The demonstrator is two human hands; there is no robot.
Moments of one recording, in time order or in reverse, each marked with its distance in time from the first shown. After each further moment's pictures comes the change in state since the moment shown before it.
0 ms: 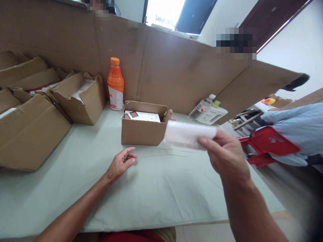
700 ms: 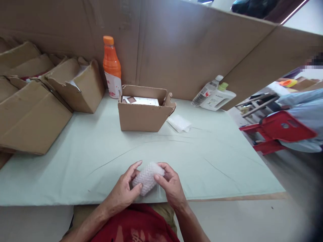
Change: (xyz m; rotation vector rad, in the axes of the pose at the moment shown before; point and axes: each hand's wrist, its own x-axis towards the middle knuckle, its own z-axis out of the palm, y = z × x) left_hand -0.110 -0.001 0.055 0.088 -0.139 -0.080; right_hand -0.162 0.101 0.090 0.373 -0.098 0.502
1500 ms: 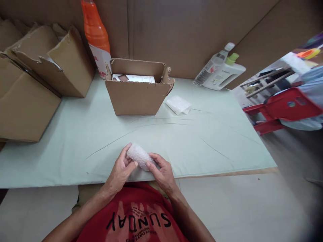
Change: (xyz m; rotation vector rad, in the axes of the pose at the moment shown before) left_hand -0.001 0.011 0.015 -0.505 0.248 -0.258; right_hand -0.019 0.024 0.005 -0.434 0.014 -0.192
